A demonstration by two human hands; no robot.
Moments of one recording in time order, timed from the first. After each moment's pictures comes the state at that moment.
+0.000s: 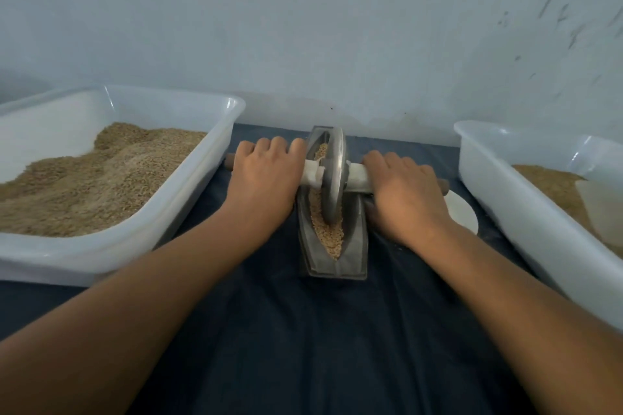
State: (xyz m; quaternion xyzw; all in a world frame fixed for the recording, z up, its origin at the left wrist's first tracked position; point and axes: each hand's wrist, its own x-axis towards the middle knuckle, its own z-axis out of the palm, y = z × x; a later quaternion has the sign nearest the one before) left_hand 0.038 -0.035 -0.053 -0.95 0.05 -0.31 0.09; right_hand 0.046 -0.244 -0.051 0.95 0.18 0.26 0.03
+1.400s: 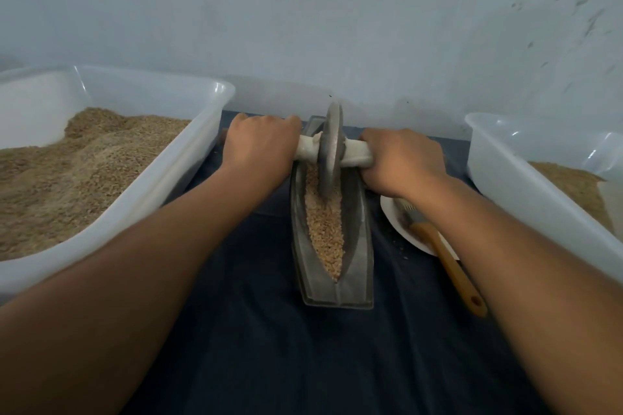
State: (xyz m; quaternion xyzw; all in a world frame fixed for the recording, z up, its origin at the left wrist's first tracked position) left_hand 0.098 -0.030 -0.039 -0.96 0.04 -0.26 0.07; right_hand 0.117 -0.238 -0.028 0.97 0.14 0.18 0.01
